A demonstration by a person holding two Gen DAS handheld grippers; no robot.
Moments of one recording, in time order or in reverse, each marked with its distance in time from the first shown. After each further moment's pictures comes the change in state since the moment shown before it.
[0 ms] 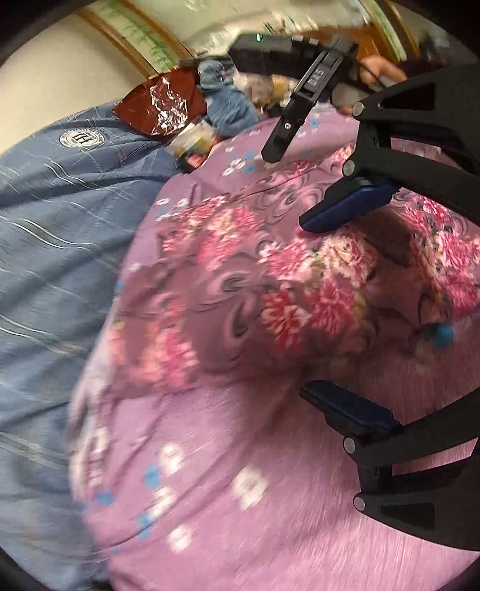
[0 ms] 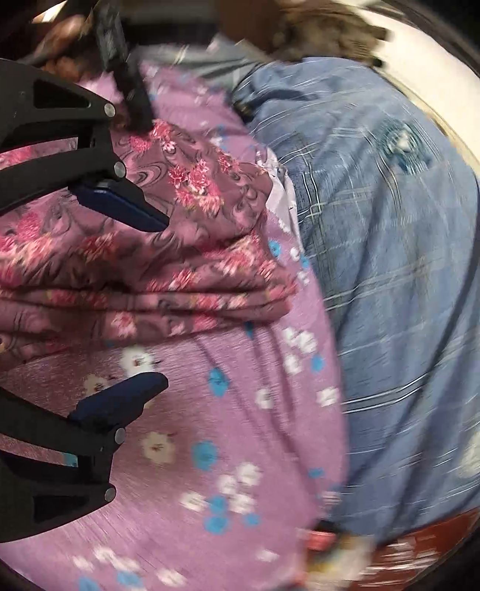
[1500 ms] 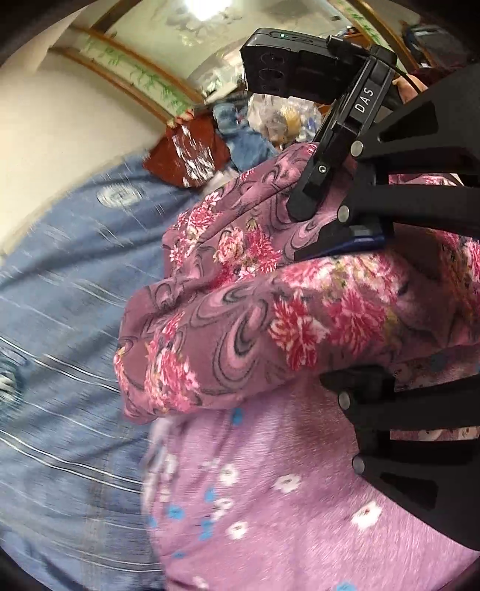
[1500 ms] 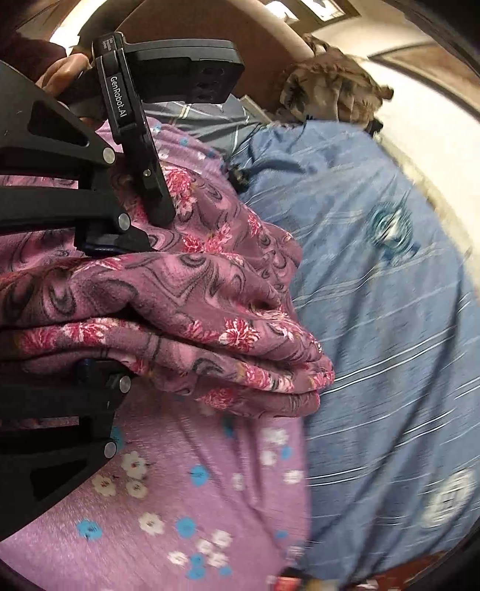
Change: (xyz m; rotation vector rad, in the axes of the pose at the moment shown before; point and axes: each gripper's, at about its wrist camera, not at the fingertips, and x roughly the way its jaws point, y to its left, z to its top) left arm -0.061 -0.028 -0.012 0.117 -0.254 -0.110; right arm -0.047 0.105 -0.021 -0.211 -0.204 0.105
